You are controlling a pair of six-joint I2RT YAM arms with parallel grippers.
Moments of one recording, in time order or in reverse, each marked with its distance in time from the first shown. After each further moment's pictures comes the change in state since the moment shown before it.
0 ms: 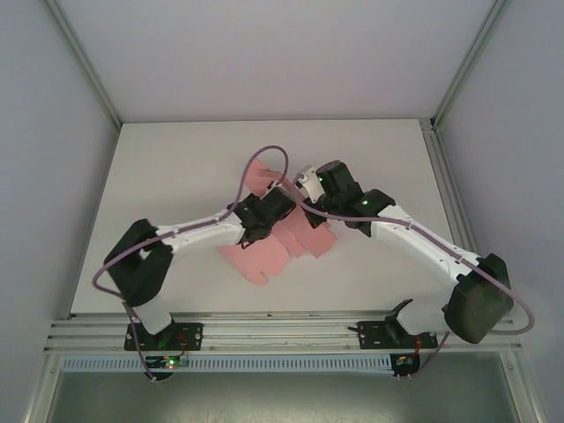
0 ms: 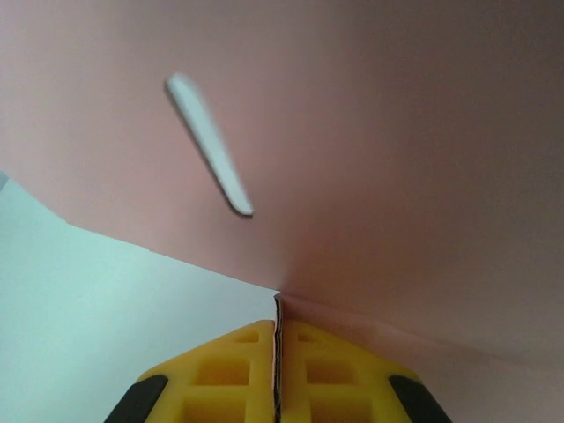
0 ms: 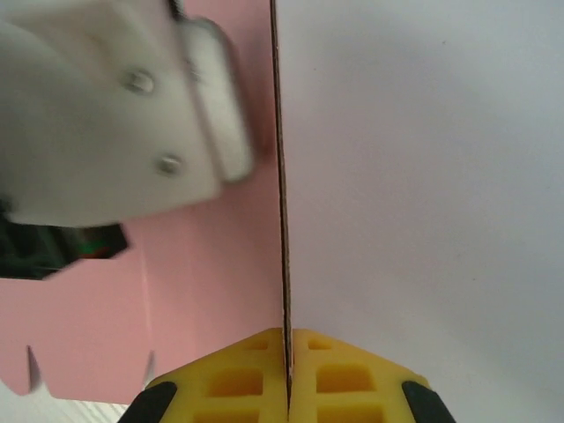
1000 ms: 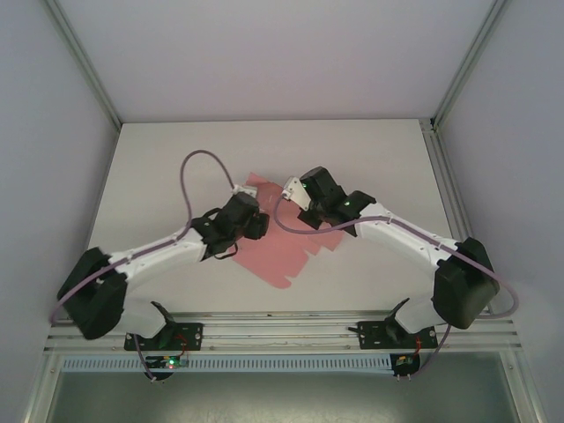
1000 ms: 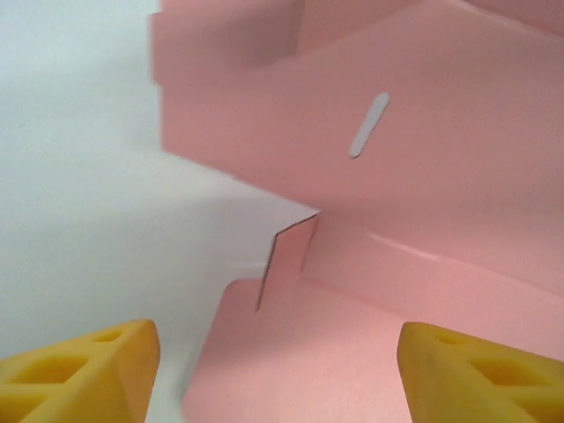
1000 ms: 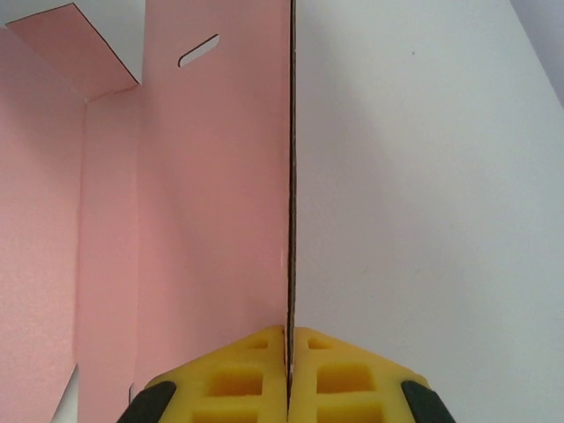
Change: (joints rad) left arm 0.112 -0.389 -0.350 0.176 0.391 -0.456; right arm 0.037 0.108 -0.005 0.043 0.201 -0.392
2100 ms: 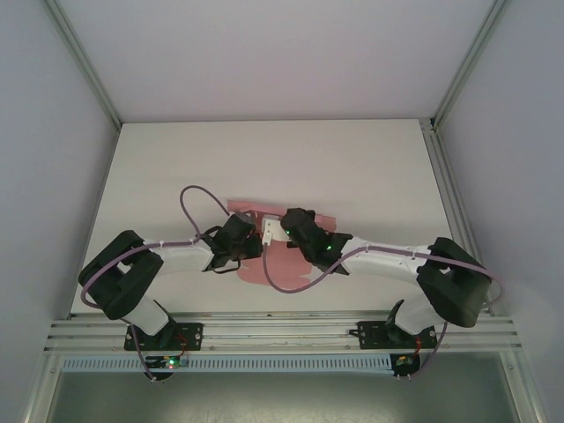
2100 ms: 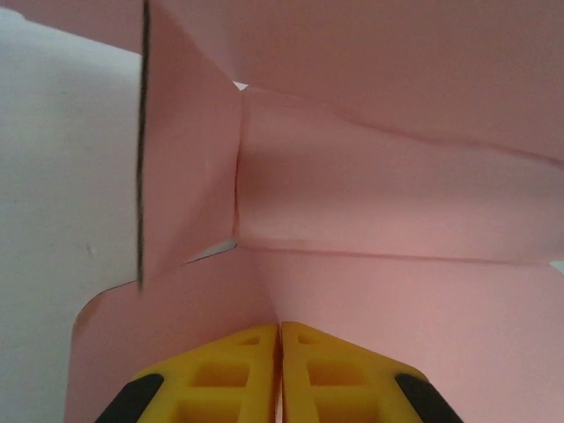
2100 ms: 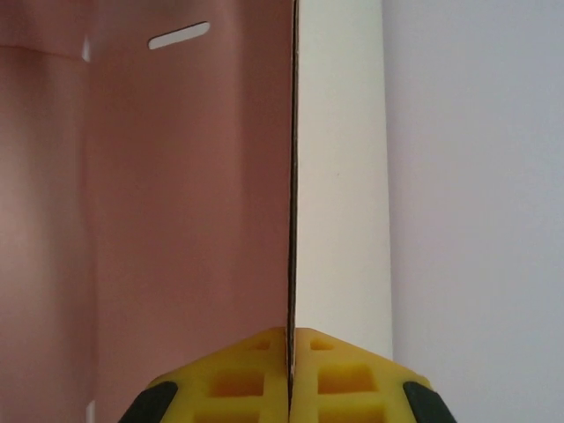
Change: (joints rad) left arm 0.032 0.215 -0.202 0.314 0.316 -0.339; right arm 0.272 0.034 -0.314 0.571 0.376 -0.478
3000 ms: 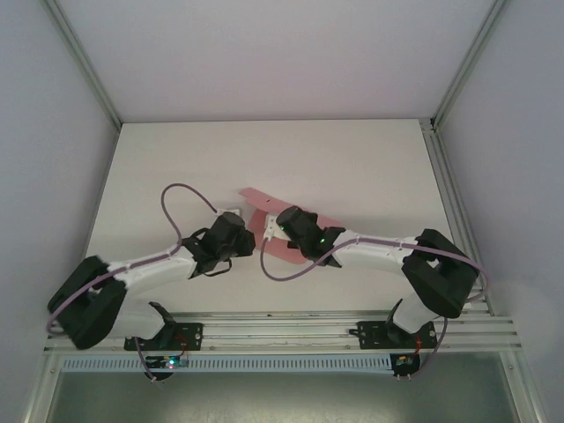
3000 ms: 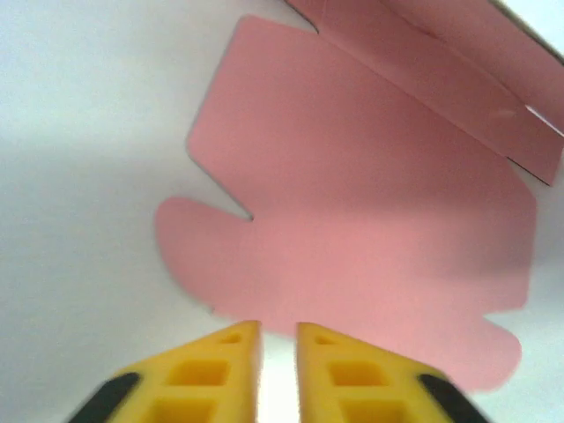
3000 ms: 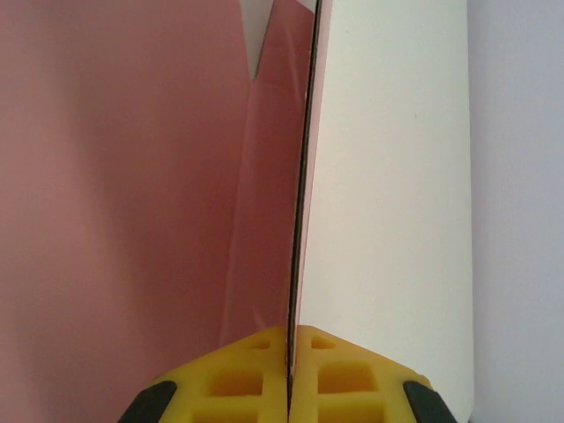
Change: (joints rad) left arm -0.003 -0.286 -0.026 -0.179 -0.117 0.028; right arm -0.072 0.066 0.070 -0.166 -0.050 0.171
